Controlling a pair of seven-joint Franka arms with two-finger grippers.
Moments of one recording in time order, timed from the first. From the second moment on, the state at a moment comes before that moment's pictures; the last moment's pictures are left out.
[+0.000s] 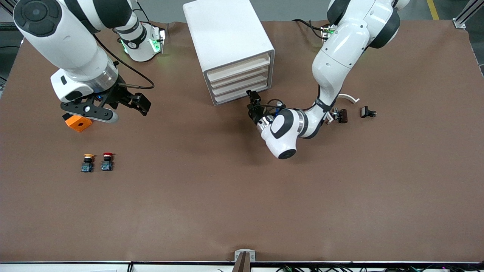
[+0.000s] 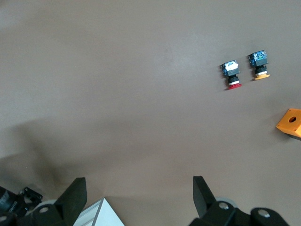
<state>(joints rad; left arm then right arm) -0.49 0.95 -0.18 -1.45 -0.83 1.56 -2.16 0.41 0.09 -0.04 -1.59 -0.02 1.65 0.62</state>
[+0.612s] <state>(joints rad) -0.57 0.95 -0.18 -1.46 -0.84 1.52 -2.21 0.51 0.11 -0.04 -1.59 -0.01 1.66 0.84</state>
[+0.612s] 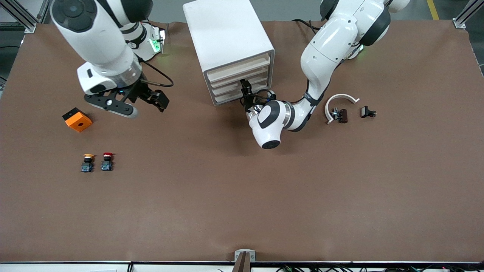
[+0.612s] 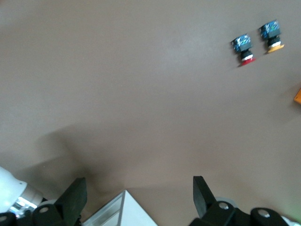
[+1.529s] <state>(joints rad) -0.53 0.97 -0.15 -1.43 -0.86 1.48 -2.23 0.76 0.25 -0.04 -1.59 -0.01 1.83 1.33</state>
